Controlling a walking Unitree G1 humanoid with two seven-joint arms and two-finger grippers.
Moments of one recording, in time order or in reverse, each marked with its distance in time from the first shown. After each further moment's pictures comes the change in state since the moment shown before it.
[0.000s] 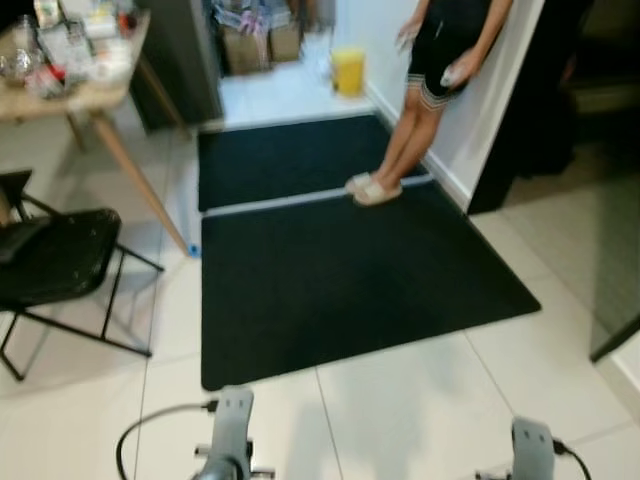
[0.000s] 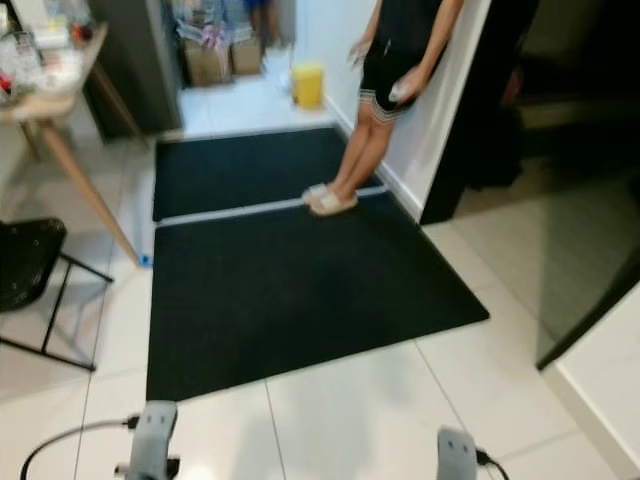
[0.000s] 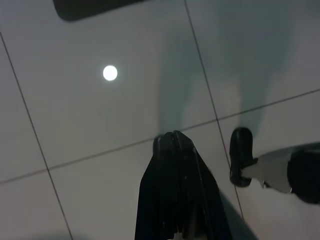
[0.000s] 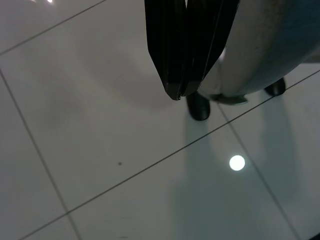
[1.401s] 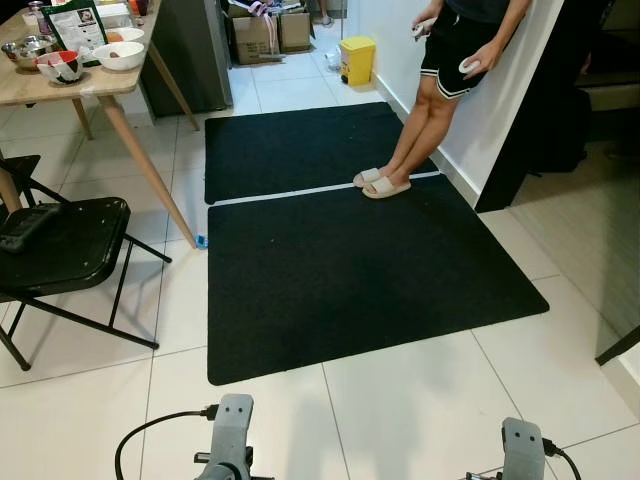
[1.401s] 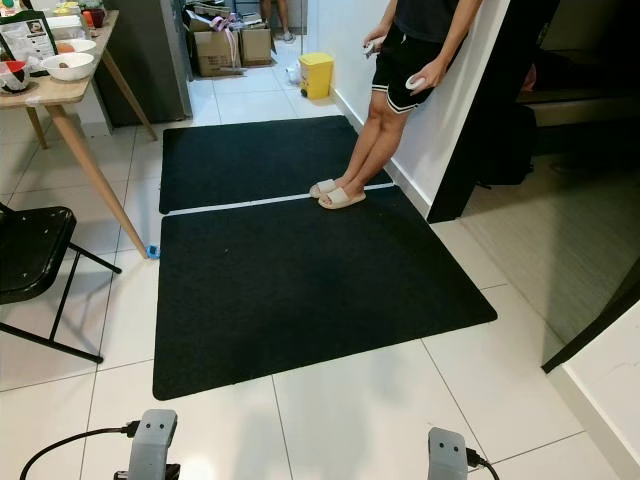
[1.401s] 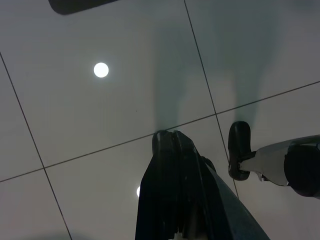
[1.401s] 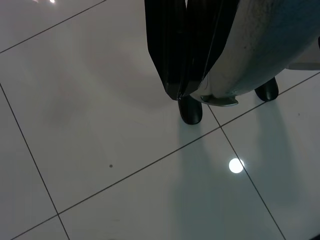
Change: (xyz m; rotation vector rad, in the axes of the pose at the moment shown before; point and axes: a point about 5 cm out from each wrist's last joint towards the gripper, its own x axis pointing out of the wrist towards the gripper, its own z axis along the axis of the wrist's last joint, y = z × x) left arm 0.000 -0.003 0.000 0.006 0.000 -0.043; right arm 0.000 0.002 0.000 0.001 0.000 0.005
